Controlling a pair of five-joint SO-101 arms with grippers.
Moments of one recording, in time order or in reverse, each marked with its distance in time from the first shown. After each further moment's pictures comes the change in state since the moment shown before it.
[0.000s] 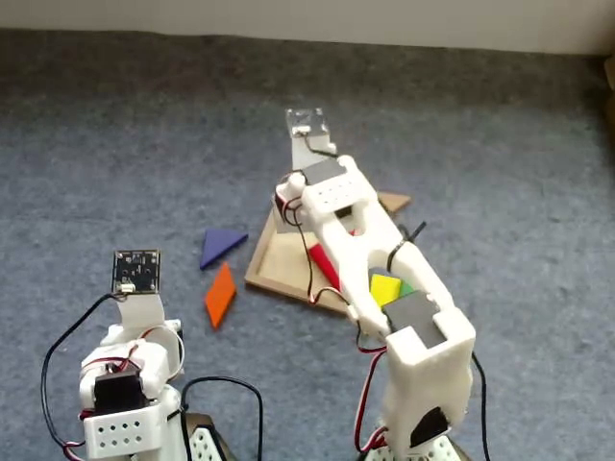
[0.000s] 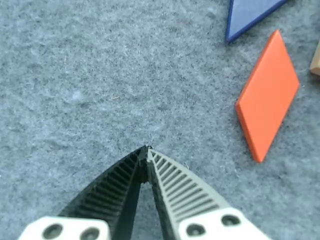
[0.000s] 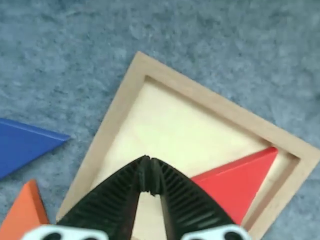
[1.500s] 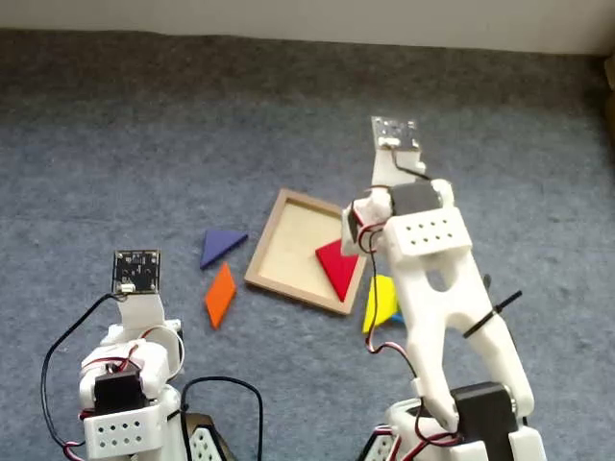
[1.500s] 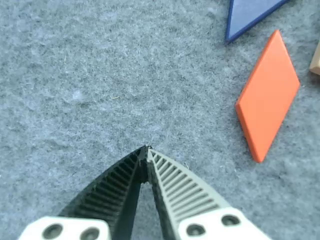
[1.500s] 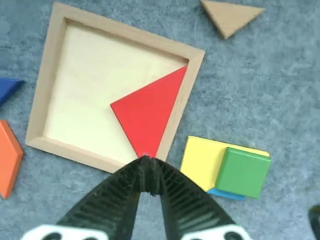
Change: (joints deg) left arm 0.0 0.0 0.0 0.0 0.0; right arm 11.5 -34.4 20.1 14.9 2.4
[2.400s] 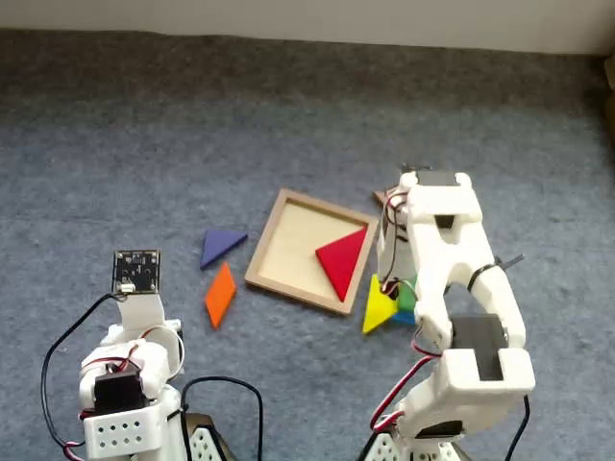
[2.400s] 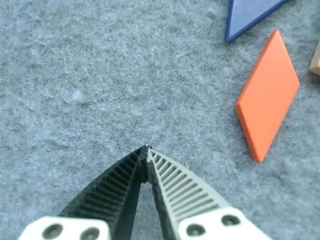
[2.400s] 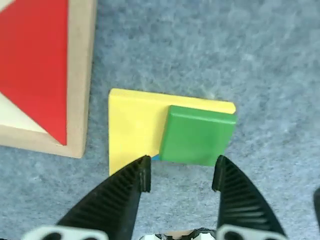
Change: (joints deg) left arm 0.0 0.0 0.0 0.0 0.0; right arm 11.2 22.2 -4.0 9.1 8.0
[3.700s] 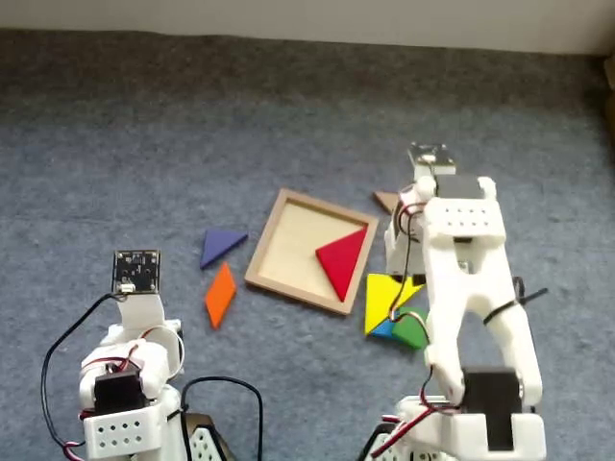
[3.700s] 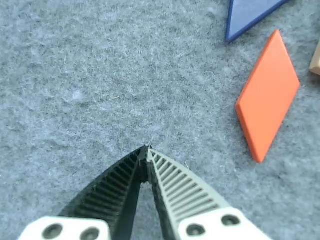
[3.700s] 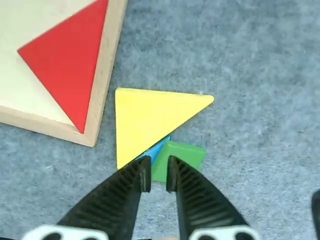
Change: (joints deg) left arm 0.0 0.0 0.0 0.0 0.0; right arm 0.7 -17.7 4.3 0.4 4.5
